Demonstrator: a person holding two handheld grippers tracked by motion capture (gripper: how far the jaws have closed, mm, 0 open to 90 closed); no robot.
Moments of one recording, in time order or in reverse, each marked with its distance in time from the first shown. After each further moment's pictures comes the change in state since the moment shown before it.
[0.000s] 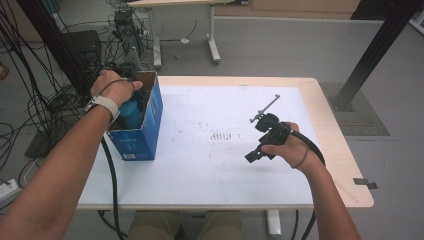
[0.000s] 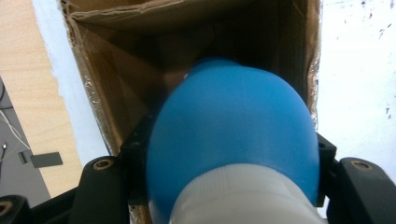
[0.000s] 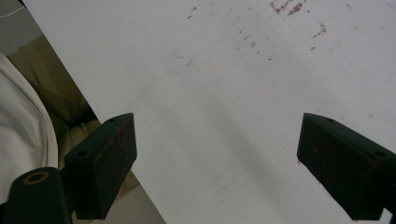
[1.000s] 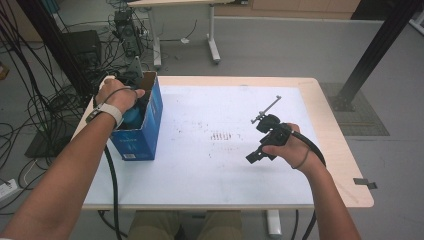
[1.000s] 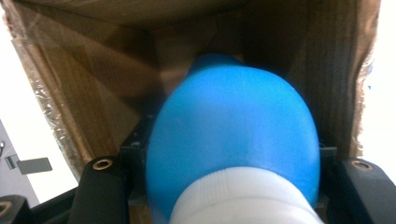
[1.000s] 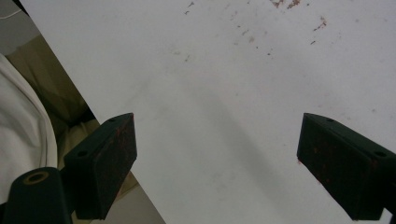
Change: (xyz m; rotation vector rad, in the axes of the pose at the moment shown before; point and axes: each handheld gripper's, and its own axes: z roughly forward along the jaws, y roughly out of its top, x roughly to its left) left arm 0.000 0.003 0.027 0.023 0.001 0.003; right arm -0.004 -0.003 0.003 0.003 0.005 0.011
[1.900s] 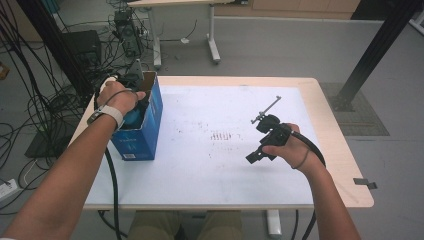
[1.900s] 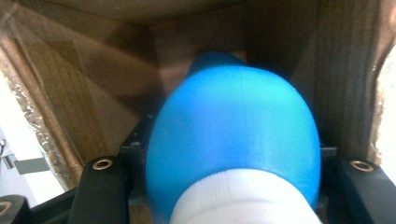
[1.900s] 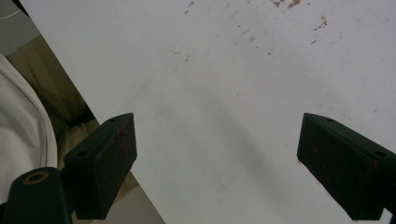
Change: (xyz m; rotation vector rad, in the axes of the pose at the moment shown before) left arm 0.000 0.001 0.005 0.008 0.002 -0.001; right arm 0.000 0.000 0.001 -0.001 0.001 0.002
